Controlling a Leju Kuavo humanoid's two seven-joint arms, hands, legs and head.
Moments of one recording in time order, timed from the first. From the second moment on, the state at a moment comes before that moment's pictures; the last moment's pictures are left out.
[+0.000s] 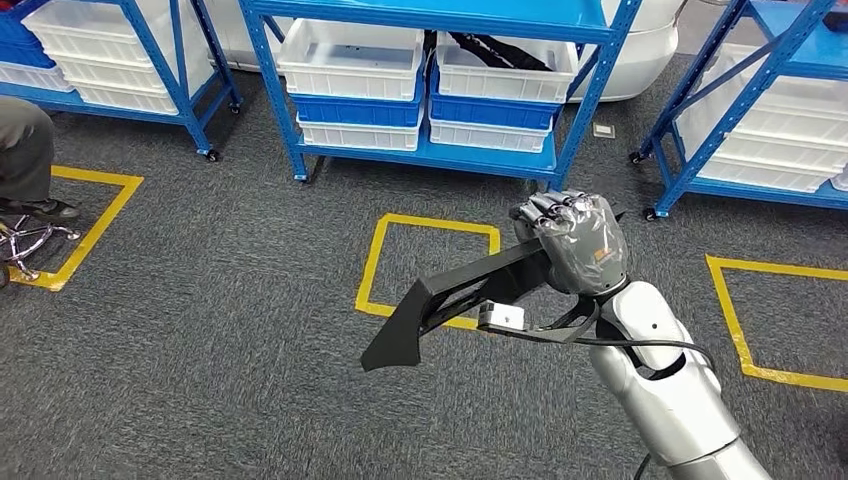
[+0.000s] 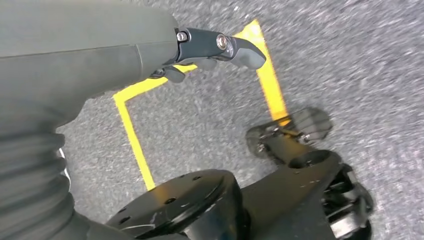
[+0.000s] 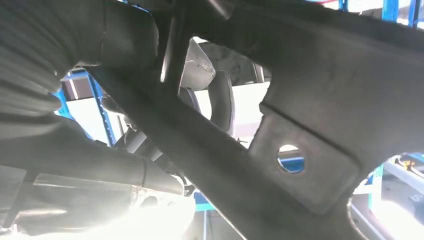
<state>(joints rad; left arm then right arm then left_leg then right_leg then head) -0.10 0.00 -0.89 -0.16 0.51 0.07 -0.10 -0.45 -0.29 0.39 -1.41 1.04 -0.44 -0.22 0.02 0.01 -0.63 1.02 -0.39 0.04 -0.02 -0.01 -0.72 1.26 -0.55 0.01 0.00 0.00</state>
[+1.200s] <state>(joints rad) -0.09 0.00 -0.91 -0.16 0.52 0.07 -0.14 -0.40 -0.29 0.36 -1.41 0.94 -0.46 -0.24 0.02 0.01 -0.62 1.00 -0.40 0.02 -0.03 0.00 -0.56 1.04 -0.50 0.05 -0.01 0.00</state>
